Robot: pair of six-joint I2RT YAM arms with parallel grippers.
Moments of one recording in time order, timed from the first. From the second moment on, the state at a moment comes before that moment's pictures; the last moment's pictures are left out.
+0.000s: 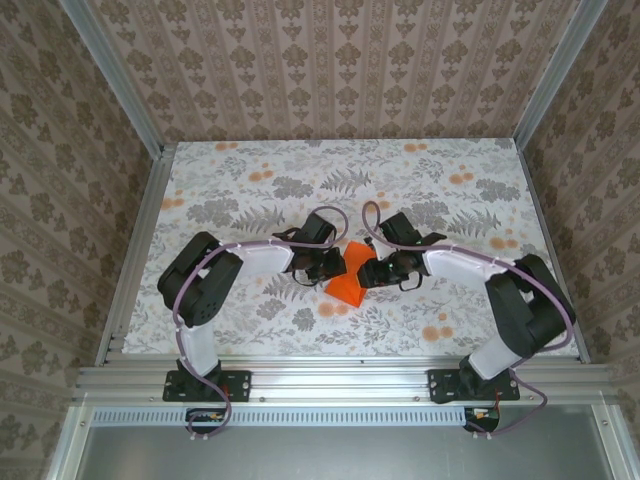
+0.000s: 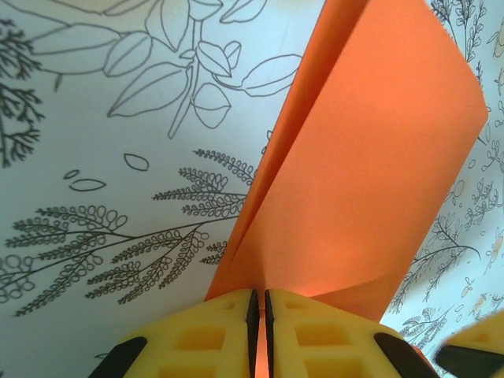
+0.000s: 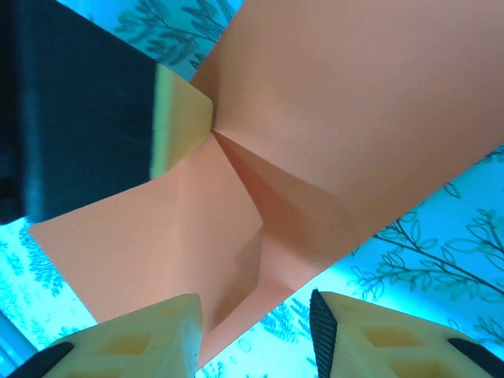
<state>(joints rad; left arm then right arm) -0.78 1.87 1.03 -0.19 0.32 -0.90 0.48 1.55 0.85 -0.45 -0.37 0.29</state>
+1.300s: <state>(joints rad) -0.80 1.89 1.08 -0.26 0.31 -0.85 0.55 1.65 0.82 -0.38 -0.57 0.53</state>
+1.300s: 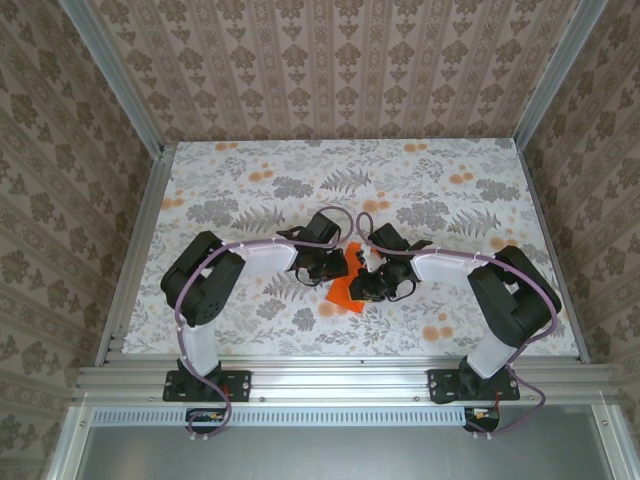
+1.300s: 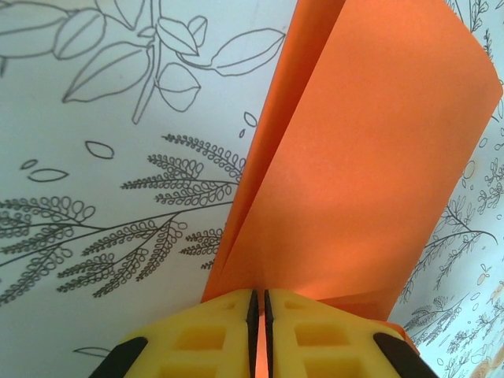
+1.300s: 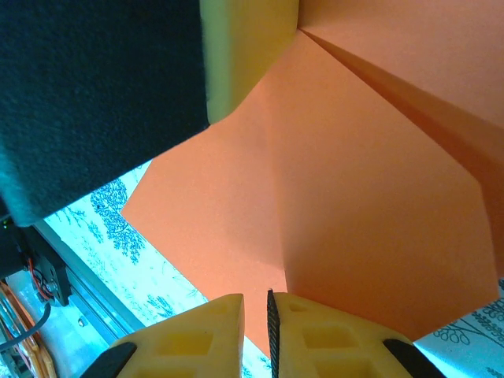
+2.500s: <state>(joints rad) -0.81 1.90 1.10 -0.28 0.32 -0.85 0.55 1.62 0.71 -0.40 -0.60 0.52</state>
